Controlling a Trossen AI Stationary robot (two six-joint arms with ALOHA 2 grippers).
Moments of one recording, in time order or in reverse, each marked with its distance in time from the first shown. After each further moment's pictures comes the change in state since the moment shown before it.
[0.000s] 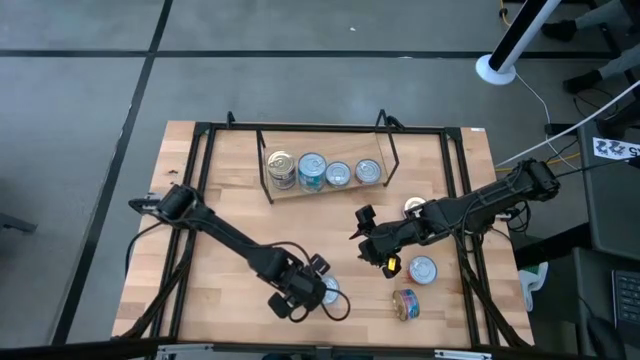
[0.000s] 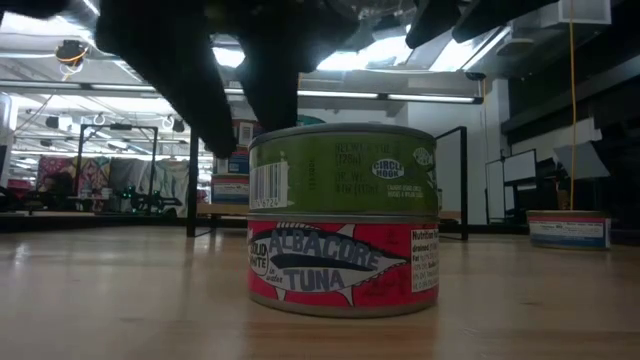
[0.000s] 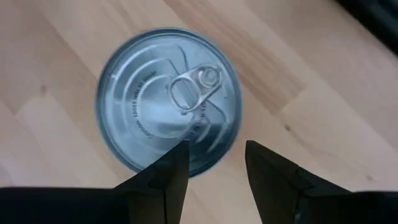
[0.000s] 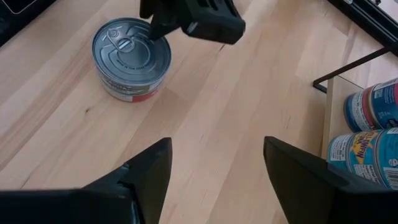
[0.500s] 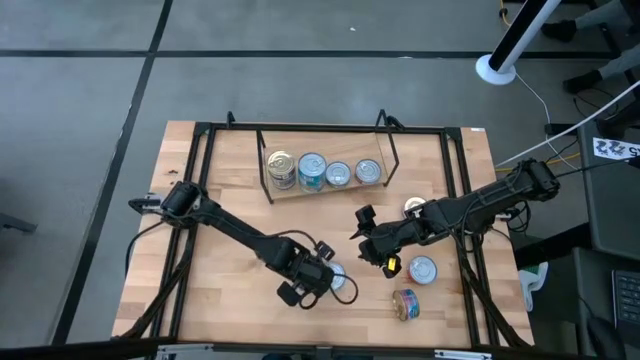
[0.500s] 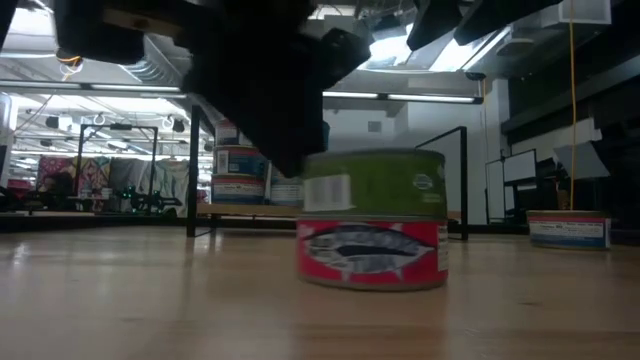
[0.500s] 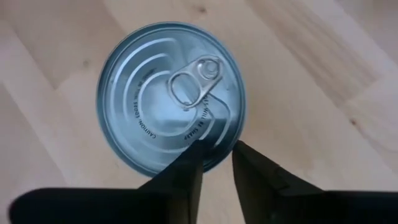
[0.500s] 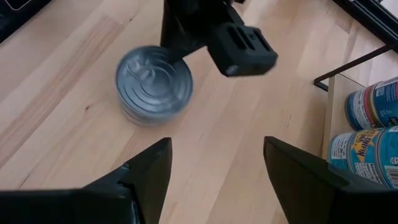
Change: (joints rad) left arm 0.077 0.017 0.001 0.006 -0.043 0.009; right arm 0.000 0.001 0.000 -0.008 0.000 -0.001
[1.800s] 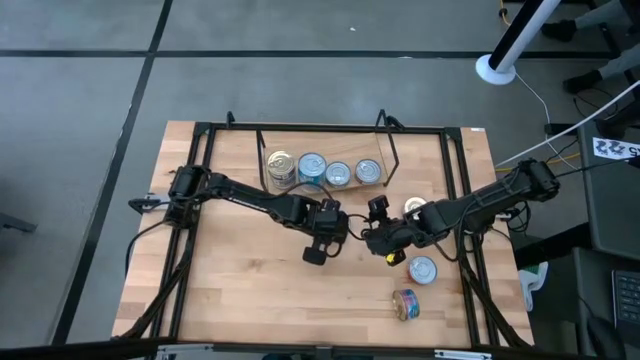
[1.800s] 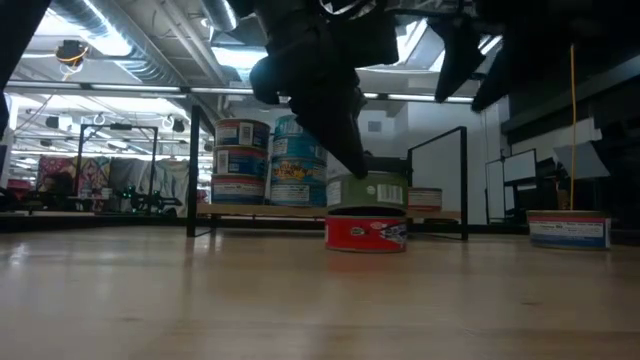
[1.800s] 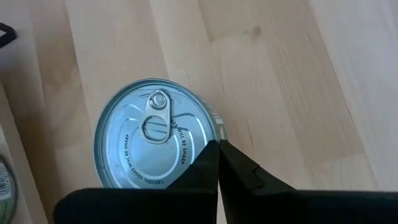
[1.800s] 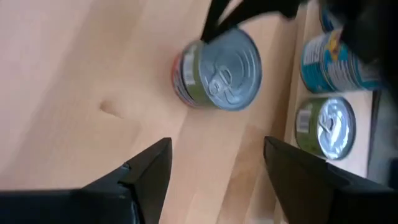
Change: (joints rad) left arm 0.271 -0.026 -0.003 0.069 0.006 -0.121; right arm 0.000 -0.002 -0.052 -0.198 0.225 0.110
